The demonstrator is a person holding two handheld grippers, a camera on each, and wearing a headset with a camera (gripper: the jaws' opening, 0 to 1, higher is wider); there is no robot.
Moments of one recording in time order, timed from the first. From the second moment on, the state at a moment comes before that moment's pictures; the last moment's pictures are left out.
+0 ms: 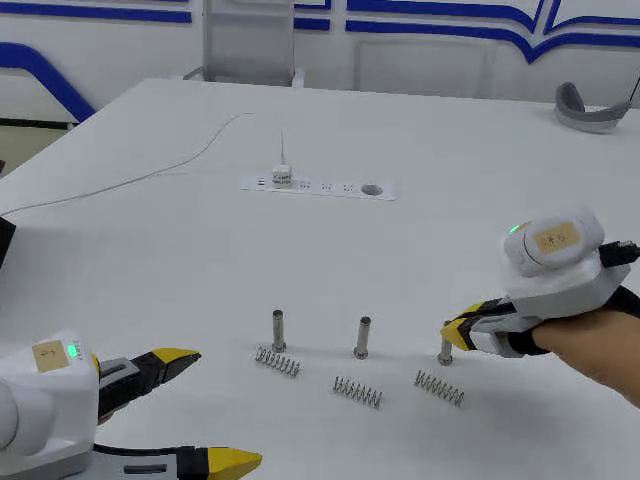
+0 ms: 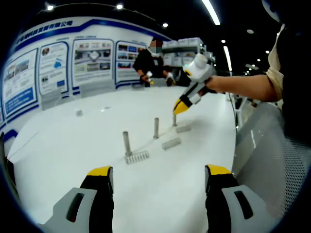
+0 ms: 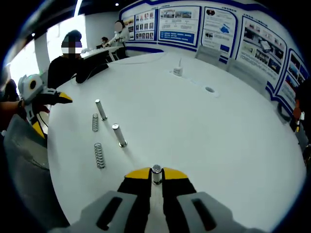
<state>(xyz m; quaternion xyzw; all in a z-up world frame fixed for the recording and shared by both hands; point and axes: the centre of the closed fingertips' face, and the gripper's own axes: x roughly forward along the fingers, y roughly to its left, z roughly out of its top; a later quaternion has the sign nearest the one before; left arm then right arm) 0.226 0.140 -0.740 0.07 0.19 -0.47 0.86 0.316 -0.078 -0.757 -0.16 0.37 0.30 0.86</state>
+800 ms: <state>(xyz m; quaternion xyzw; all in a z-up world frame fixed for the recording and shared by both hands) 0.223 0.139 -0.742 0.07 0.19 -0.47 0.86 0.313 -0.082 -0.759 -0.15 0.37 0.30 0.87</state>
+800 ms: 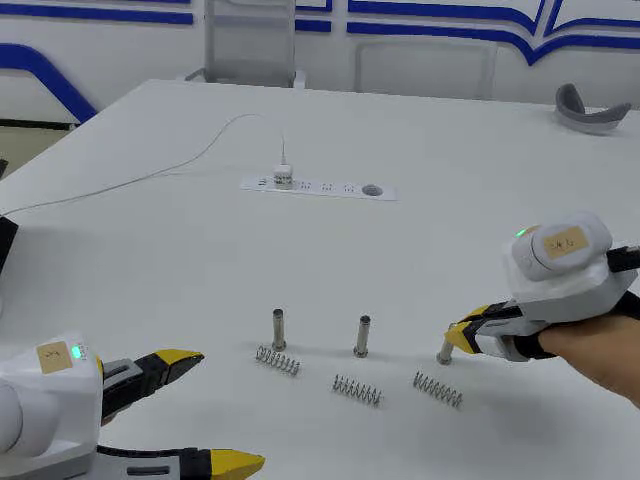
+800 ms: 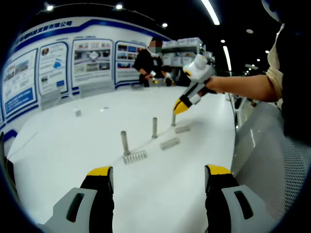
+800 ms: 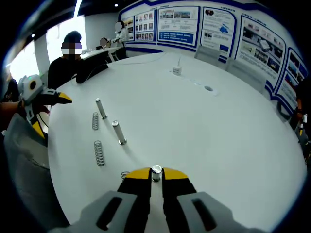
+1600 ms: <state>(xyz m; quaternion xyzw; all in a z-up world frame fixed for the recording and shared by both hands) 0.225 0.137 -0.741 0.07 0.18 -0.47 0.86 0.305 -0.085 -0.753 -0.16 0.36 0.31 0.87</state>
